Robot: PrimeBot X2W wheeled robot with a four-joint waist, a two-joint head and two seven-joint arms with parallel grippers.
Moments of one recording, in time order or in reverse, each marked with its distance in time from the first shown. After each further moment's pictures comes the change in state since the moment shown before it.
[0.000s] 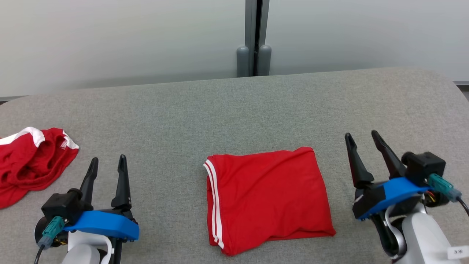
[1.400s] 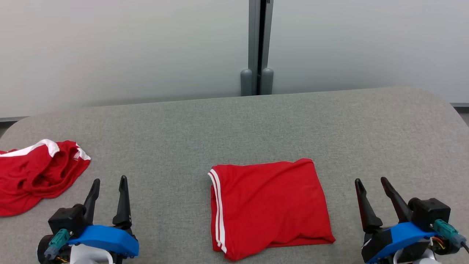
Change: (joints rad) left arm 0.042 -0.010 0.023 0.086 0.025 -0.011 0.000; right arm 0.241 0.010 -0.078 -0.088 -0.044 0.000 0.001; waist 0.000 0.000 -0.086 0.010
